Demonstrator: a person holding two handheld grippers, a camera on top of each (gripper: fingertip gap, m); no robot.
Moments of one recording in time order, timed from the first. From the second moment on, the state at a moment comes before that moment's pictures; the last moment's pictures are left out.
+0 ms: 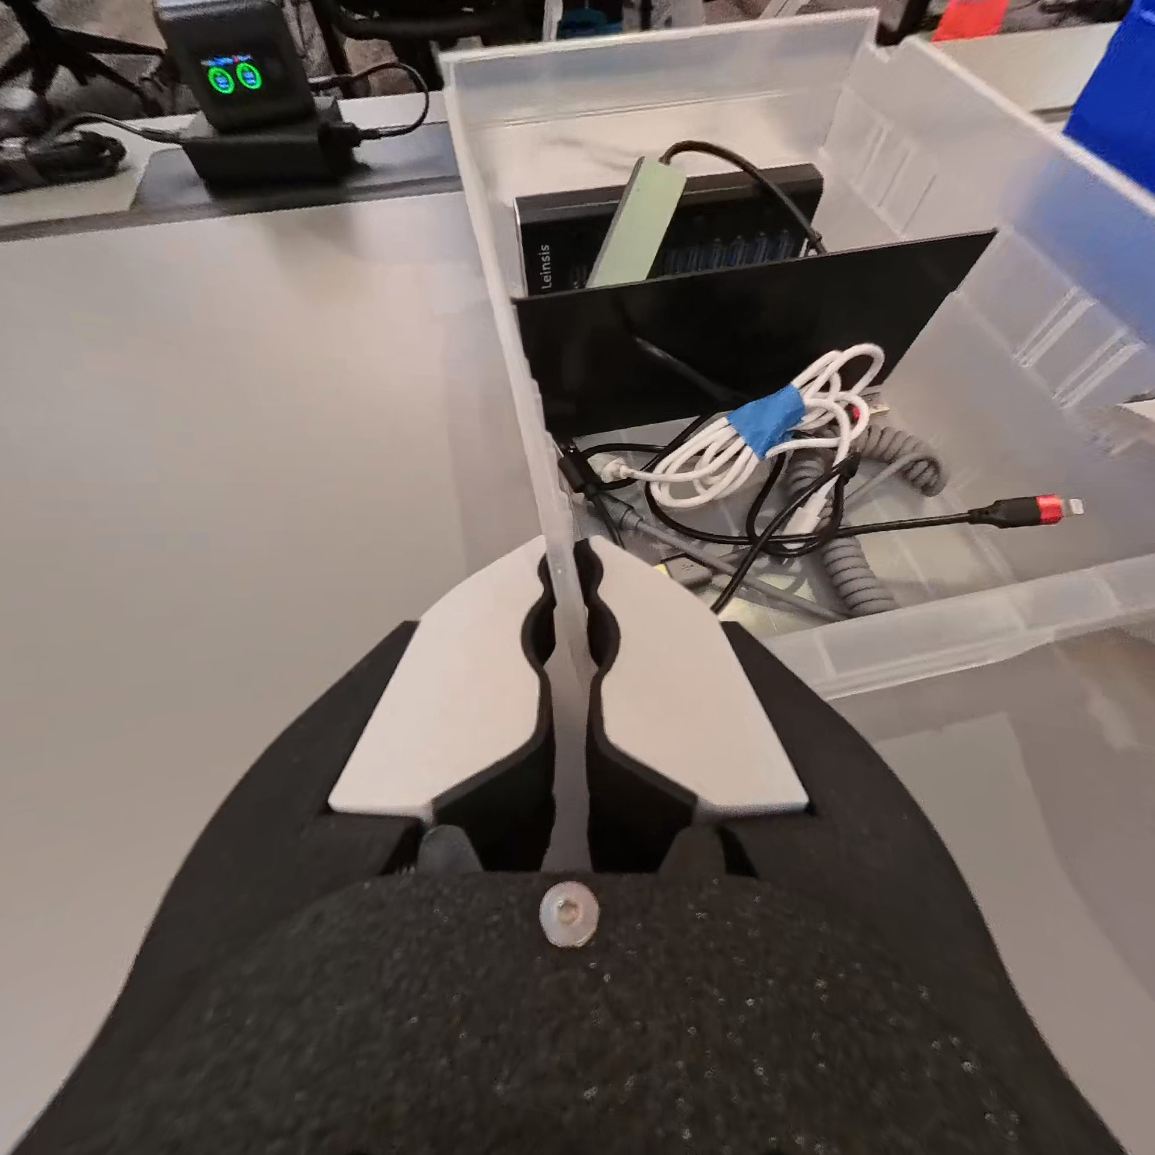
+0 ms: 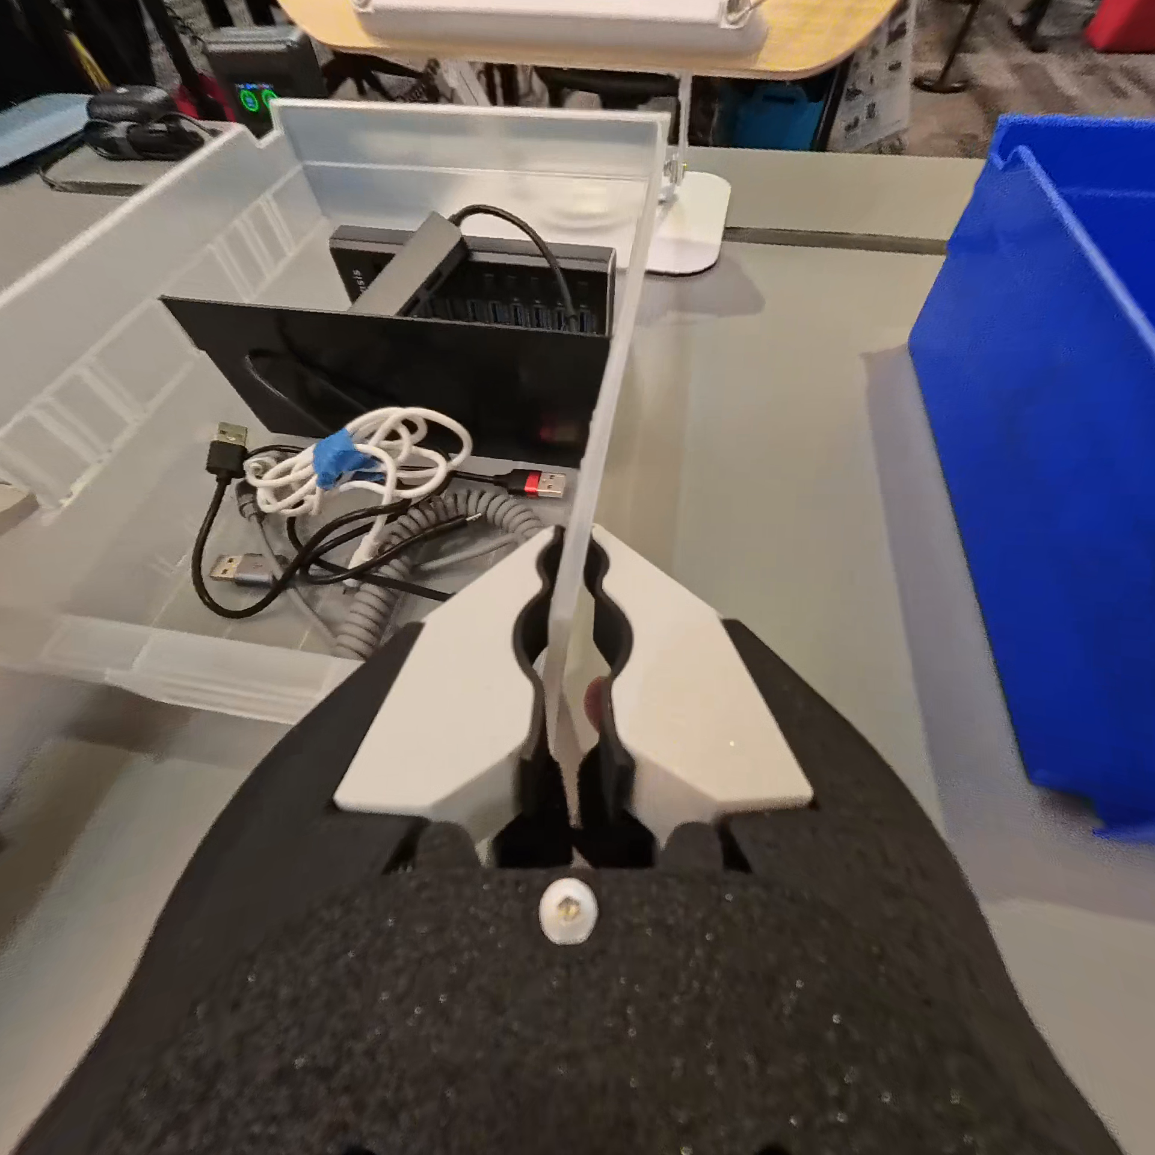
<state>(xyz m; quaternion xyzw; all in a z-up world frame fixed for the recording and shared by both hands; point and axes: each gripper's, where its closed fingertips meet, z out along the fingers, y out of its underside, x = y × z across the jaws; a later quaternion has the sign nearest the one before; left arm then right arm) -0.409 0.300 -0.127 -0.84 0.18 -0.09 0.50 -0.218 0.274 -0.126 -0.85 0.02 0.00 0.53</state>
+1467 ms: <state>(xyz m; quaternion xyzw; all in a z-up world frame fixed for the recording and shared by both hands) -0.716 0.346 -0.068 -0.78 -0.06 0.00 0.62 -0.123 0.161 -0.061 -0.76 -0.06 0.16 0.62</state>
